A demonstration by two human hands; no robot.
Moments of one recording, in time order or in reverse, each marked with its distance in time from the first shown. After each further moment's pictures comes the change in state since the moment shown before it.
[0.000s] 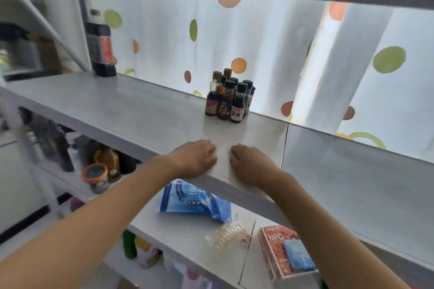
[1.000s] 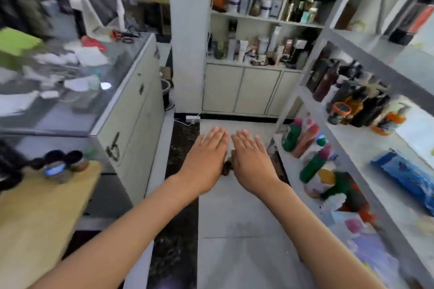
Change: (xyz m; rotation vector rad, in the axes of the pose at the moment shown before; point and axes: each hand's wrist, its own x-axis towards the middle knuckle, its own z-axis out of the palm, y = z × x) left_hand -0.650 0.033 0.157 0.175 0.318 -1.056; right_hand -0.432 -0.351 0.177 -0.010 -0.149 -1.166
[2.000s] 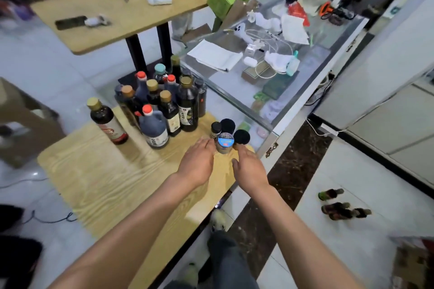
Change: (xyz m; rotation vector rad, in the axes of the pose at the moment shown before) left_hand -0.230 -0.440 0.076 -0.320 0.007 -0.953; right_hand 0.199 -0.432 0.240 0.222 -0.402 -0.458
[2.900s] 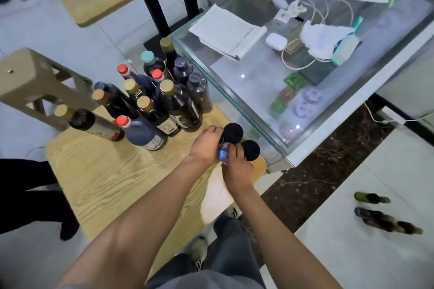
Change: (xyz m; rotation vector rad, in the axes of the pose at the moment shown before) left_hand 0.180 -0.007 0.050 -0.038 -0.131 -0.246; right_hand 0.136 0.041 0.068 -0.049 -0.173 -0.020
